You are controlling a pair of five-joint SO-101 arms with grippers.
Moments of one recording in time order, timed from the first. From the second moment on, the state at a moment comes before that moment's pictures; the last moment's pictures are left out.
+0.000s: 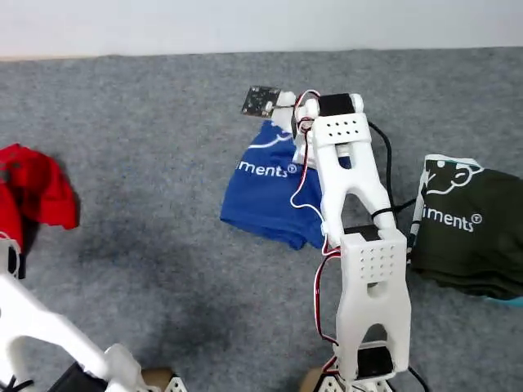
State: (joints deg) left arm -55.0 -23.5 21.7 87.4 -38.7; right arm -11.9 45.0 -46.4 81.0 59.0
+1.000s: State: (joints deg) left arm -55.0 -23.5 21.7 87.4 -38.7; right arm -9.4 34.6 -43.3 100.5 8.3
